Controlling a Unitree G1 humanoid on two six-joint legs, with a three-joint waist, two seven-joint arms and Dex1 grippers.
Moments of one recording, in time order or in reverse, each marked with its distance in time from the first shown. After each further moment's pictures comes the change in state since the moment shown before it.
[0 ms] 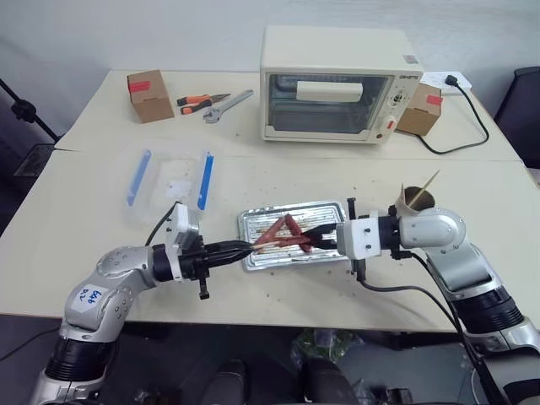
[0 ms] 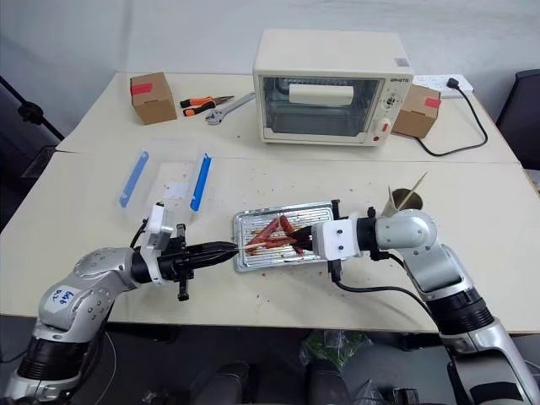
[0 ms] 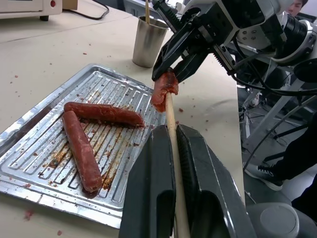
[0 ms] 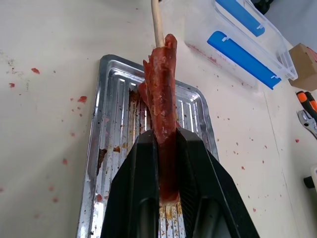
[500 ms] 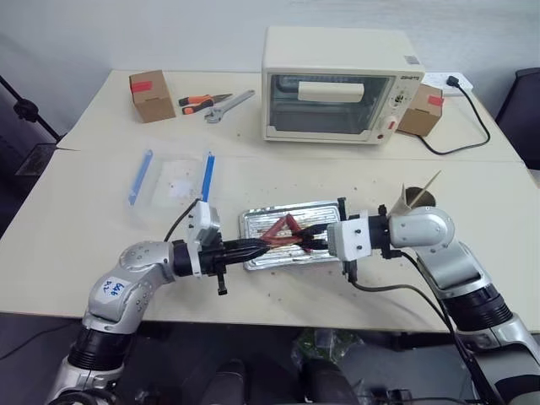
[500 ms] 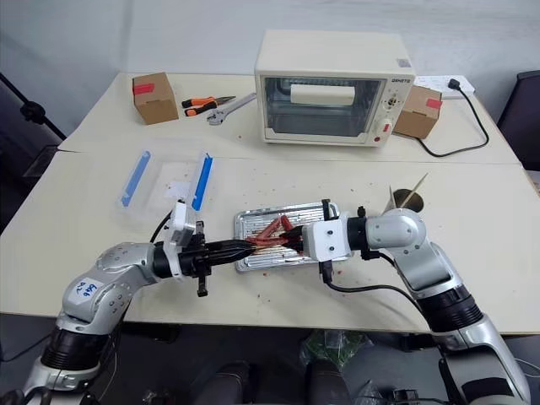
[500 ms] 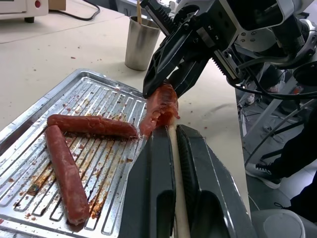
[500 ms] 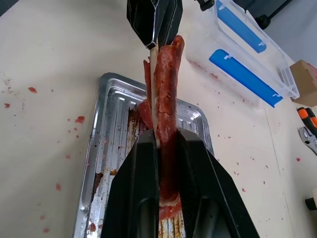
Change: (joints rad) left arm -0.067 -0.075 -0.067 0.026 0.052 0.011 0.030; right arm -0.025 0.033 0.028 -0.003 -0.014 -0.001 -0.001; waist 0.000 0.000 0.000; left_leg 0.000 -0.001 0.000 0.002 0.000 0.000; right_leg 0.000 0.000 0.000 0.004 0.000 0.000
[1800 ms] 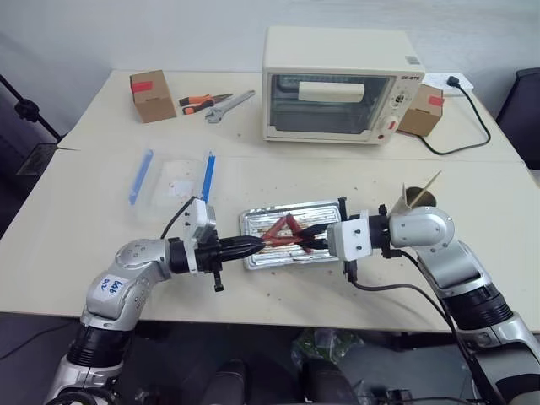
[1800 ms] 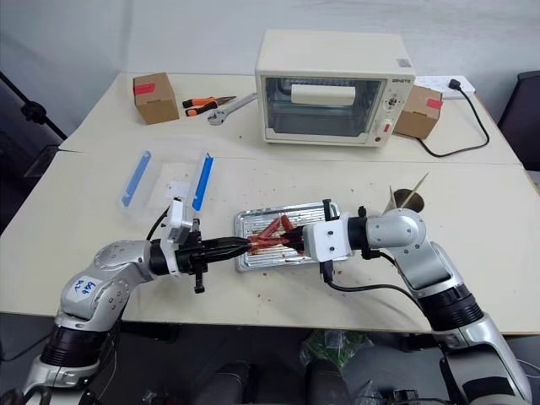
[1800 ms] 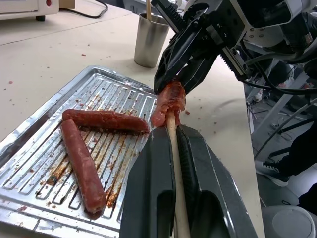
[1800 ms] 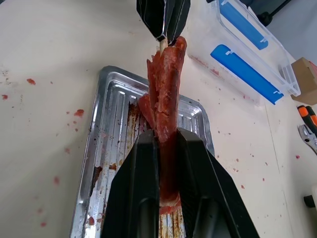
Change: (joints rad) left arm -0.016 -0.006 0.019 0.033 0.036 -0.011 -0.019; right arm -0.006 -0.007 0.004 0.021 -0.014 -0.021 -0.006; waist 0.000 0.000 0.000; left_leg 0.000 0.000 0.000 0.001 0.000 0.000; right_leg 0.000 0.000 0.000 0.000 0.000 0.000
